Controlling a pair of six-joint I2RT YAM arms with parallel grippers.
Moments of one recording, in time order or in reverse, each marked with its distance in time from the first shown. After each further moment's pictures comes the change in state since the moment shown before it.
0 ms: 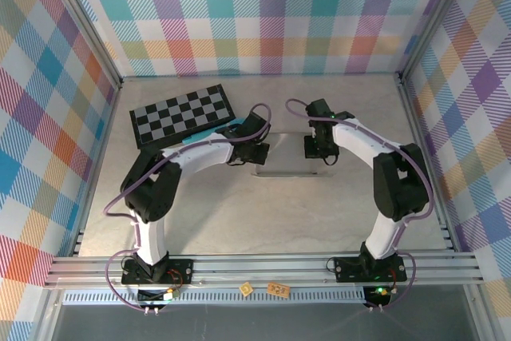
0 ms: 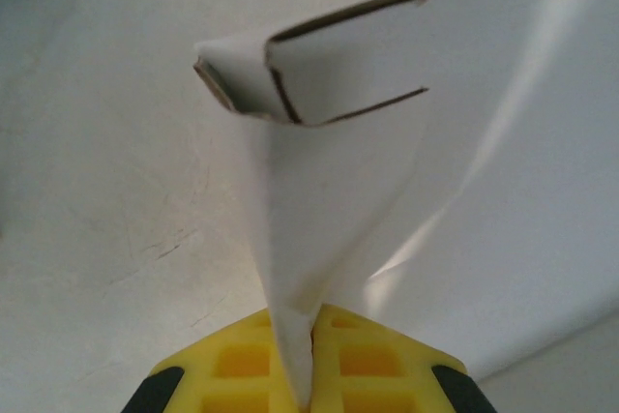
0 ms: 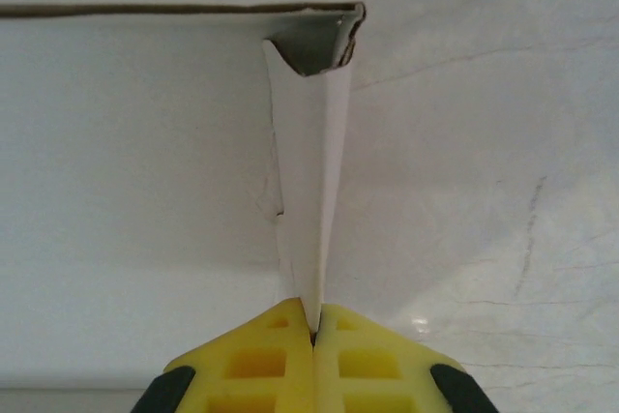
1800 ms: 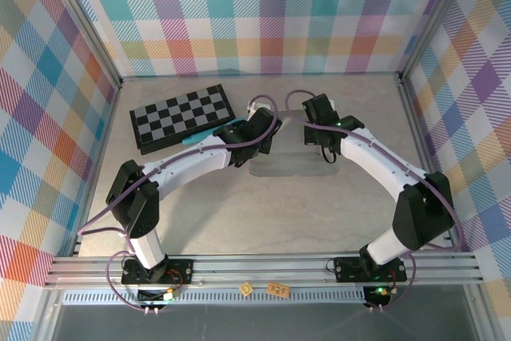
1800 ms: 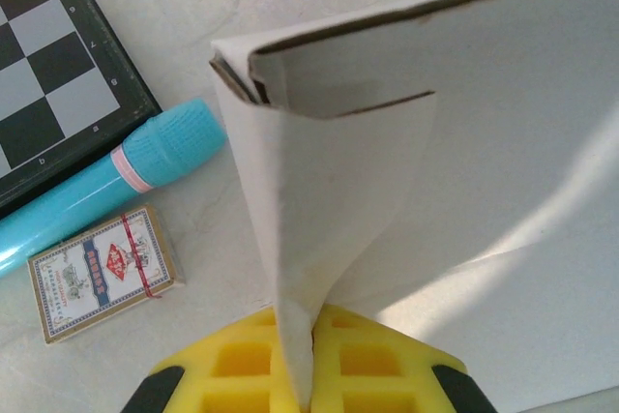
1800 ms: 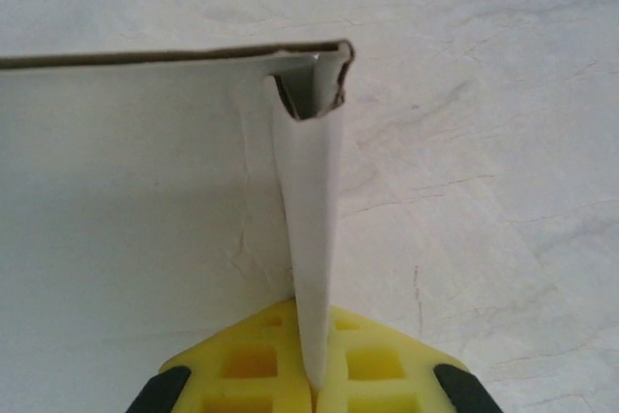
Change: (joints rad) left arm -0.127 -0.182 0.088 -0.072 -0.412 -0.044; right arm 0.106 -0.255 -0.011 0.093 0.334 0.070
